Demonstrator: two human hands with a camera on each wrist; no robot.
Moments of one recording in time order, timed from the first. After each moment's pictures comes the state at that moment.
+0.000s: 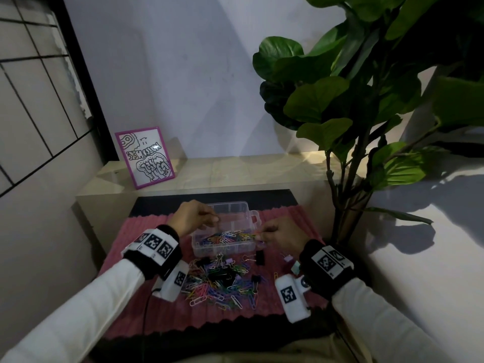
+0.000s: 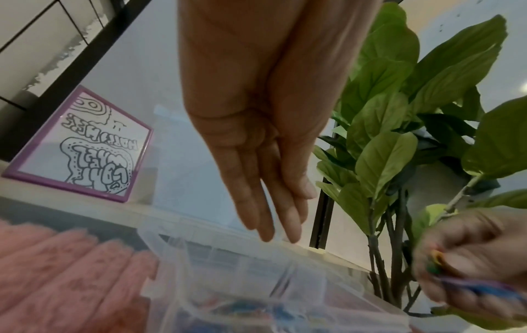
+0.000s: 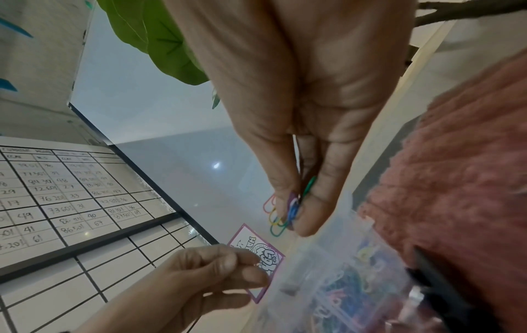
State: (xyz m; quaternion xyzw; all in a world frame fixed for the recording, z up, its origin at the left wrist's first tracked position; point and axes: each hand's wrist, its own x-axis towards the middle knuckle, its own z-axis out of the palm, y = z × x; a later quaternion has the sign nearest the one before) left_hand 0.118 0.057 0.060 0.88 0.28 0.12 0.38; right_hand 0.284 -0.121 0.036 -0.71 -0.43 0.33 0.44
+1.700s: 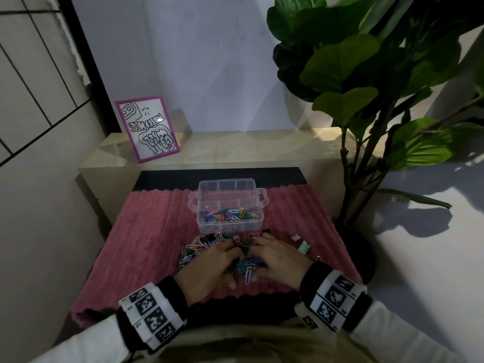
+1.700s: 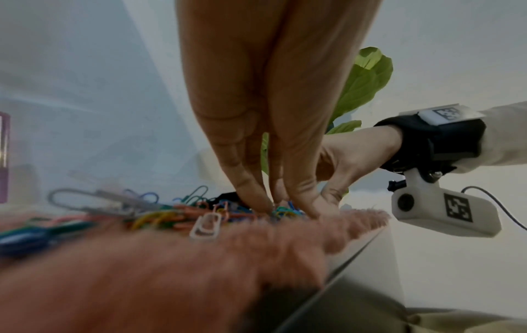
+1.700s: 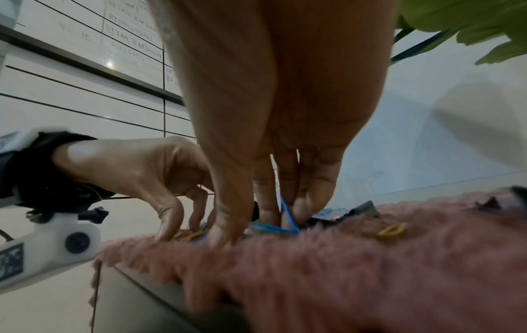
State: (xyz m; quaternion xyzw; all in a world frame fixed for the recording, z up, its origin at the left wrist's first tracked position) left_hand 0.074 -0.041 -0.003 0.97 0.11 0.03 0.21; right_hand 0.231 -0.148 0.000 -0.71 -0.69 0.14 0.05
